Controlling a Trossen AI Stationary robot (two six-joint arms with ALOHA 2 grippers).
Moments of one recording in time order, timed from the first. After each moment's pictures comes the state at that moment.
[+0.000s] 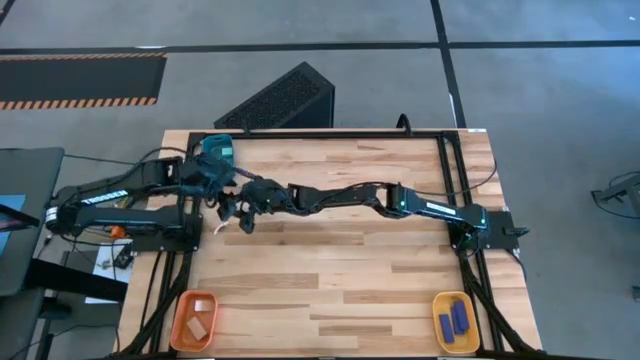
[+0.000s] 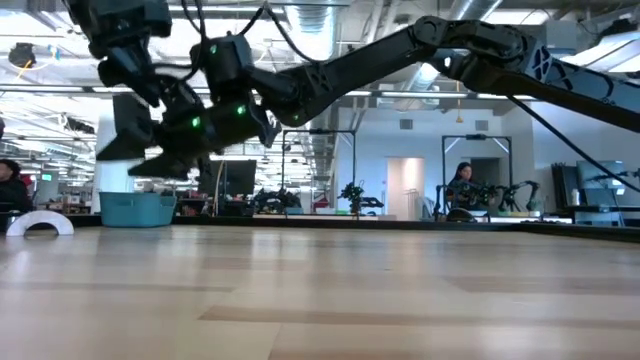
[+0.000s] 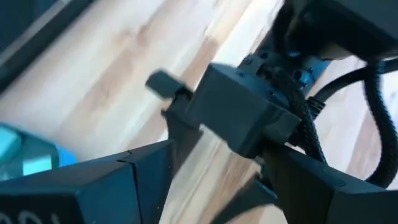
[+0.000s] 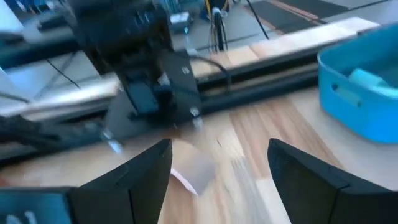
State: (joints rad) left arm 0.28 0.78 0.84 -0.95 -0.09 -0.27; right arm -0.07 2.75 2.36 0.11 -0.02 0.24
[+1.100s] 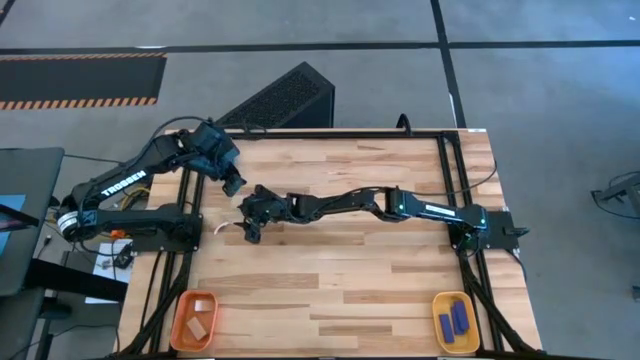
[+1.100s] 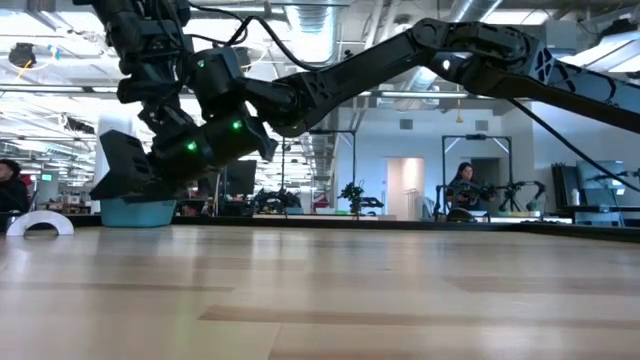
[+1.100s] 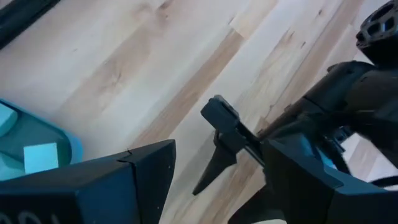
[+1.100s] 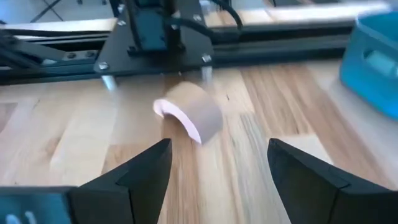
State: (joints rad) left arm 0.66 0.98 0.95 -1.01 0.21 -0.11; right arm -0.05 2.77 2.34 0.06 0.03 0.07
